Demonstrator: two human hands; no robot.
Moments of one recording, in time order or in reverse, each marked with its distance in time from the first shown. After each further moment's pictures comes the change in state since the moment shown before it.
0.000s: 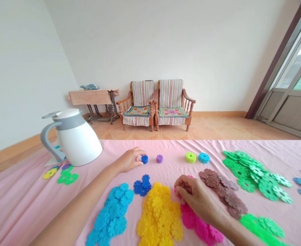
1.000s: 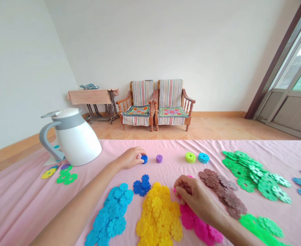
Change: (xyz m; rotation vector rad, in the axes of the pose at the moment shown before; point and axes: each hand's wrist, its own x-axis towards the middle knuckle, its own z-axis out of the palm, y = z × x) left_hand 0.012 -0.005 0.002 -0.035 -0.024 -0.050; right_hand 0.002 0.006 0.001 0.025 0.000 -0.025
